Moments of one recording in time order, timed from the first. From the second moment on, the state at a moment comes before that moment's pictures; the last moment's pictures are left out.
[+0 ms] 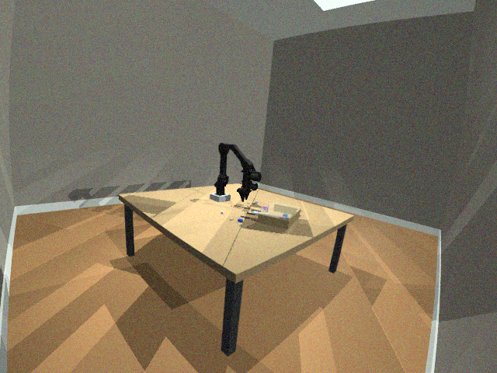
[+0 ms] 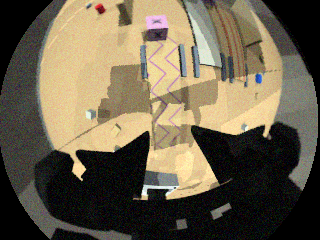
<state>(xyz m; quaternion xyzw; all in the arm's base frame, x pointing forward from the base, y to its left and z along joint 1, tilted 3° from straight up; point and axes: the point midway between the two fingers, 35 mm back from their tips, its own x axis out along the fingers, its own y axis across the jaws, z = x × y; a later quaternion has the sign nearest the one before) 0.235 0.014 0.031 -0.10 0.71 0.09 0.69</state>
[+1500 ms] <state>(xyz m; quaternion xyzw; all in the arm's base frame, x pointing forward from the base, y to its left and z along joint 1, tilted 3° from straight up) 0.390 0.056 0.051 -0.10 0.70 0.09 0.70</state>
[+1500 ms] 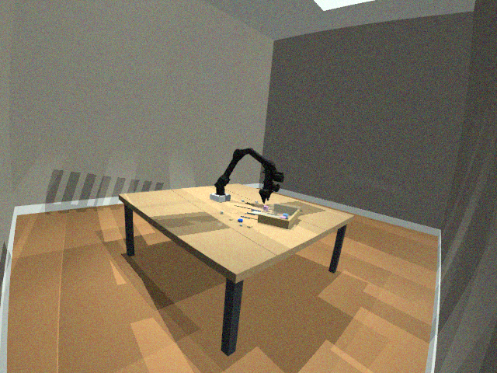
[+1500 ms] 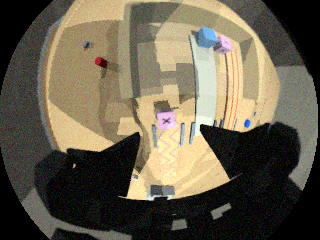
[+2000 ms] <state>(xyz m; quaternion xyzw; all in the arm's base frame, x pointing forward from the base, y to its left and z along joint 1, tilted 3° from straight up) 0.398 0.059 0.036 -0.10 0.70 0.09 0.70</state>
